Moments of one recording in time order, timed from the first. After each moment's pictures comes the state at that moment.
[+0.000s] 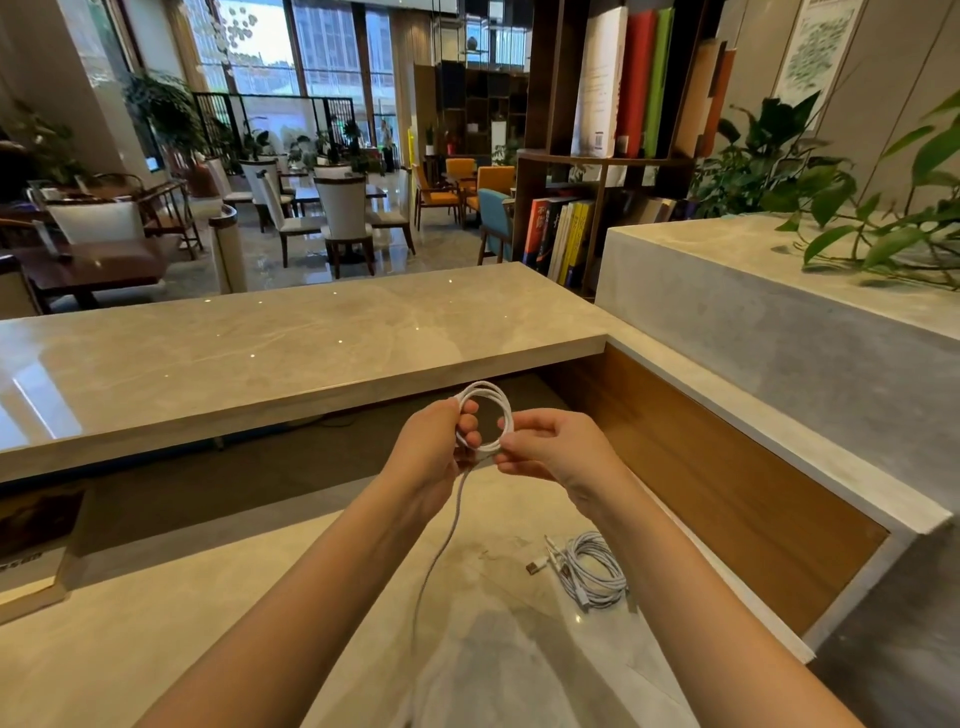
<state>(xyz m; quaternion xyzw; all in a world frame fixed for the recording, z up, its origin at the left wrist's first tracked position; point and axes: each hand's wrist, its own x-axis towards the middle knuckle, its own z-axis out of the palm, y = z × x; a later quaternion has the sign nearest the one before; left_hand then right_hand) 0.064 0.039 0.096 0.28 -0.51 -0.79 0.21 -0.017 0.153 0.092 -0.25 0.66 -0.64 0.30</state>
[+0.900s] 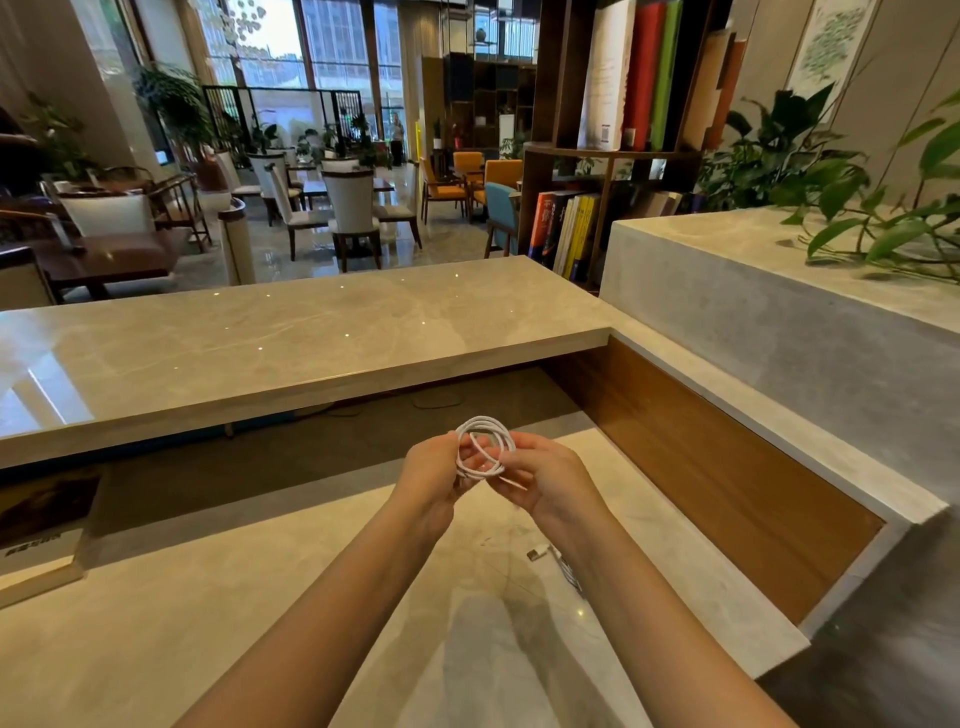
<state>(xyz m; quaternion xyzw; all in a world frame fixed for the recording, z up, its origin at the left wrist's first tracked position) 0.071 0.054 0.066 0.37 -0.47 -0.77 0.21 0.005 0.147 0.057 -0.13 0.57 -0.73 0.37</state>
